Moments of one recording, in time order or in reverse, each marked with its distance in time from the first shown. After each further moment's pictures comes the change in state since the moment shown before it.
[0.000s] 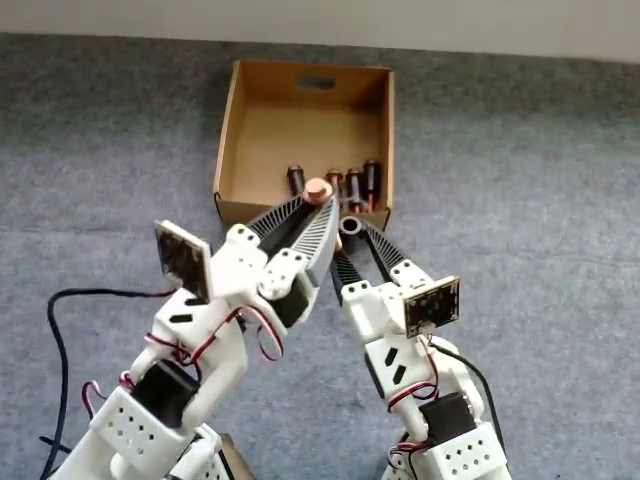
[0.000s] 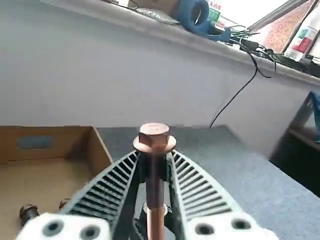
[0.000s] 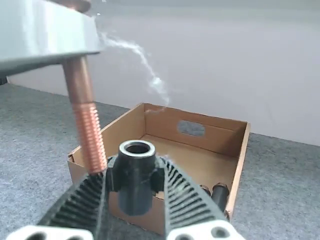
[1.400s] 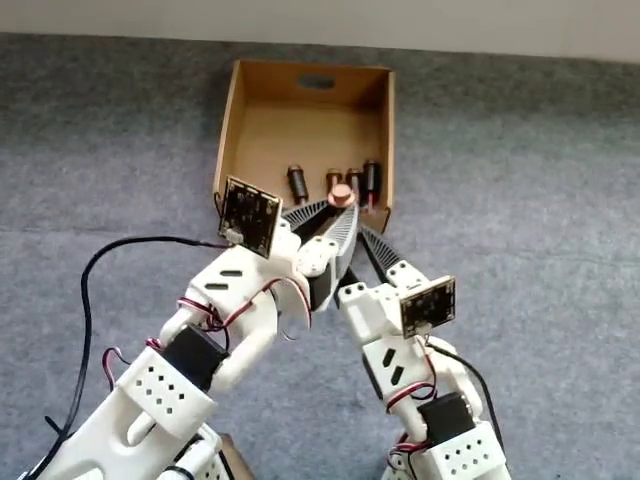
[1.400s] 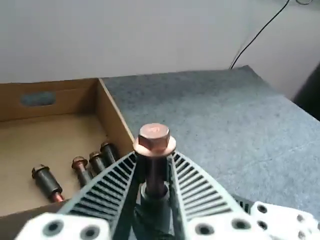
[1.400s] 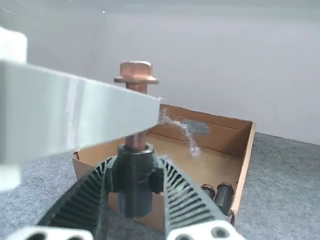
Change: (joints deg) left arm 0.1 16.8 -8.3 7.0 -3.2; right arm -0.3 0.1 0.0 0.1 0.0
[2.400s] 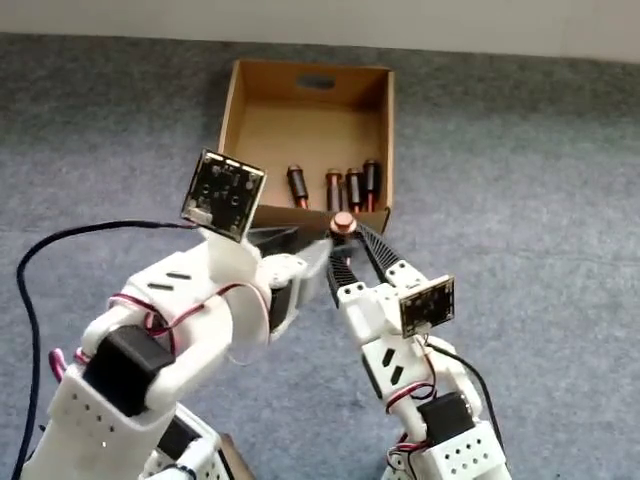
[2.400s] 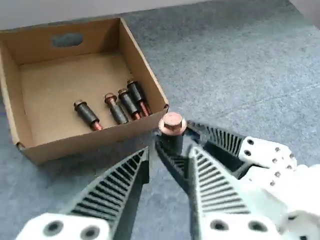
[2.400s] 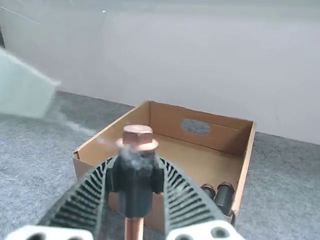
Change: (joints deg) left arm -2.9 -0.1 -30.9 52.2 -1.9; right arm 0.1 0.0 0.0 0.0 0.0
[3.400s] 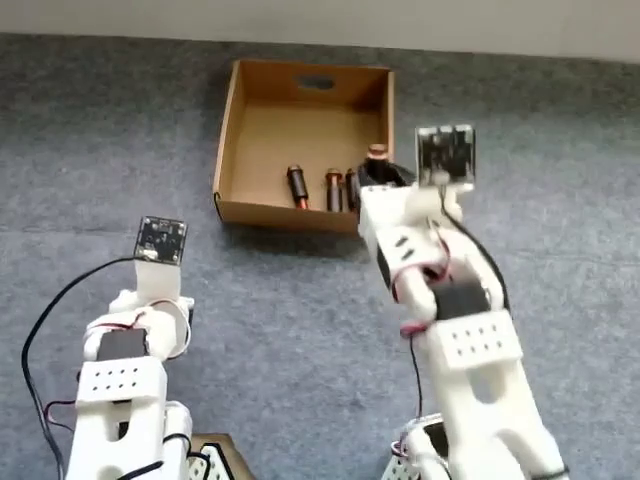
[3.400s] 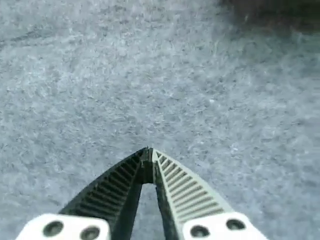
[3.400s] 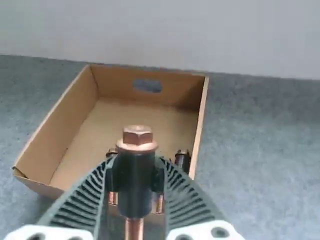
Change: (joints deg) left arm -40.9 0.0 51.9 -27.2 -27.4; right arm 9.8 56.2 -51.0 17.8 -6.8
